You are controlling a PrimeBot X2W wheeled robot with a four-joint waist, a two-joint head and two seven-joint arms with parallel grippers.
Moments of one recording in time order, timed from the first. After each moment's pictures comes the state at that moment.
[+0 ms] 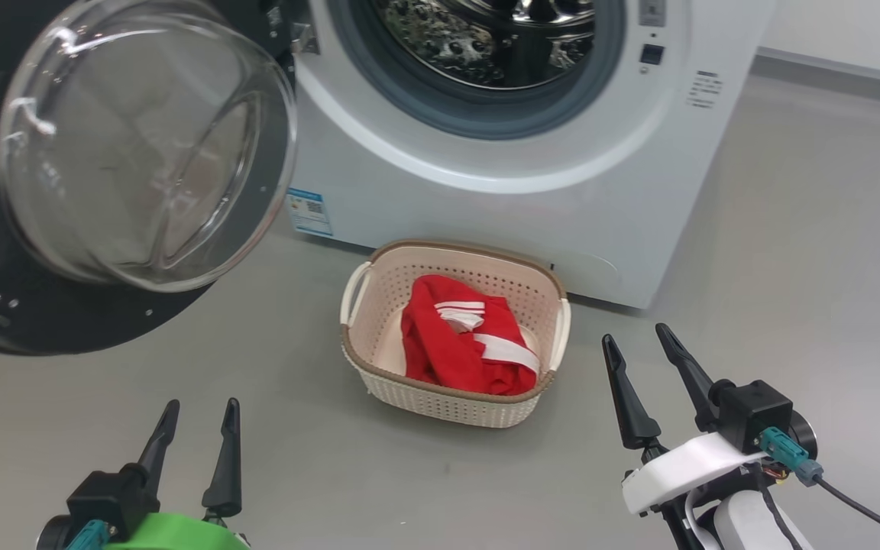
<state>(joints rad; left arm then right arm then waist) 0.03 0.06 -0.12 0.21 -0.37 -0.11 -0.25 -0.07 -0.05 0.27 0.24 0.30 0.10 -0.25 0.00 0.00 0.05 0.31</state>
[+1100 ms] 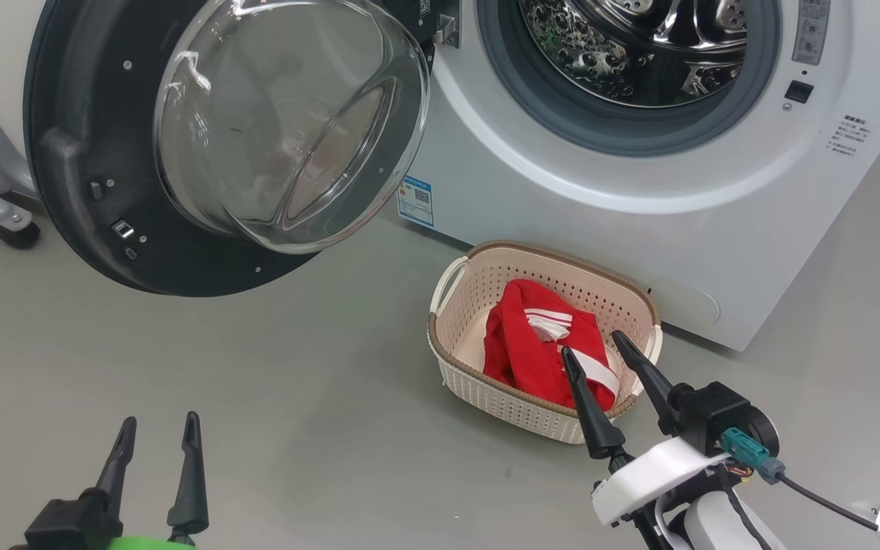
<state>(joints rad) 0.11 0.07 -0.05 0.12 -0.35 -0.08 -0.25 -0.10 -0.05 0.37 0.27 0.33 0.11 -0.25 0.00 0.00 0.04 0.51</state>
